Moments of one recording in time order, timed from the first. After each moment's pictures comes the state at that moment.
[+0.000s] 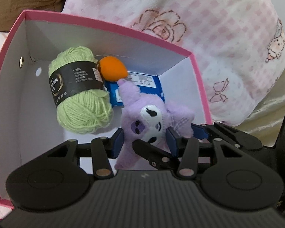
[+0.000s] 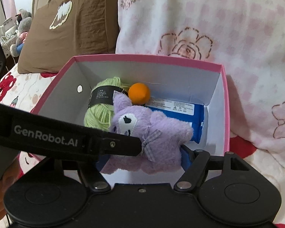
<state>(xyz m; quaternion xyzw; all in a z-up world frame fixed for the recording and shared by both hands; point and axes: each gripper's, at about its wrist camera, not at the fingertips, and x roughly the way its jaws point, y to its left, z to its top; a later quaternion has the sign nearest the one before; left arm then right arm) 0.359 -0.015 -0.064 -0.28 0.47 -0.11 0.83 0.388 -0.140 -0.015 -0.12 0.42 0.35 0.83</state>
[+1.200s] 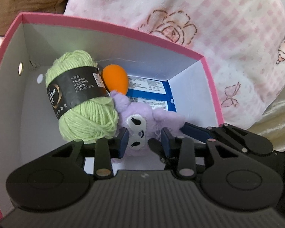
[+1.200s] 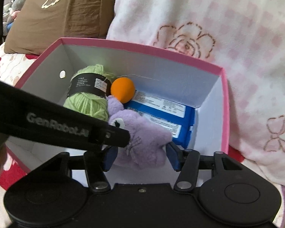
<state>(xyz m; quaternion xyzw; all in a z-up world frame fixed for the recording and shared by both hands) 0.375 -0.016 -0.073 -0.26 0.47 -0.09 0.84 0.388 -0.133 -0.029 -0.20 0.41 0.31 0.83</state>
